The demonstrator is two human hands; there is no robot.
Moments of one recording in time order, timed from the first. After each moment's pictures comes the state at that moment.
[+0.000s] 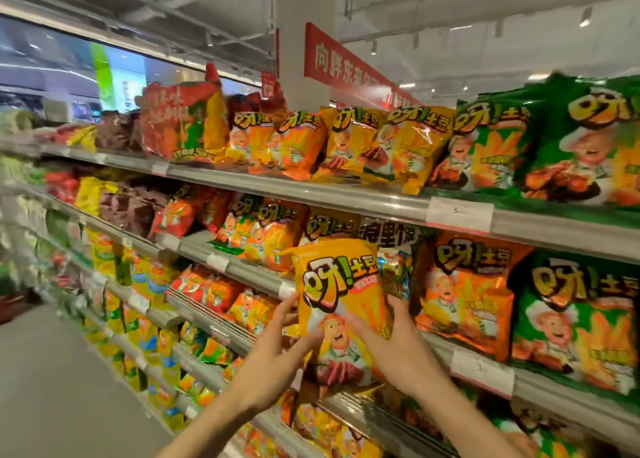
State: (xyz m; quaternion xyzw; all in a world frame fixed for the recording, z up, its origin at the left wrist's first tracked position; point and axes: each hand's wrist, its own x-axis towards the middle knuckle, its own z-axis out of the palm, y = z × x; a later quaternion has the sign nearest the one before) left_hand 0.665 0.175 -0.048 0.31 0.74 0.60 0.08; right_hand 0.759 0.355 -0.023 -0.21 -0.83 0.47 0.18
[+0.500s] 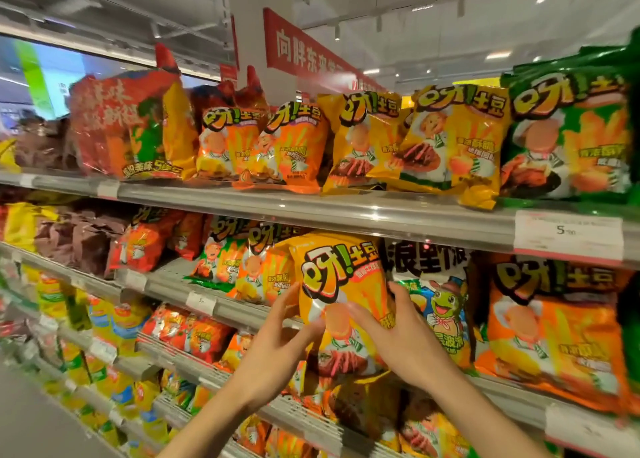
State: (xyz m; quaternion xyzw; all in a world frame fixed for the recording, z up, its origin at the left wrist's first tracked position) left_hand 0.494 0.196 -0.031 0.36 0.74 0.56 0.10; right_hand 0.612 0.372 -0.012 -0.25 -0.84 0.42 0.22
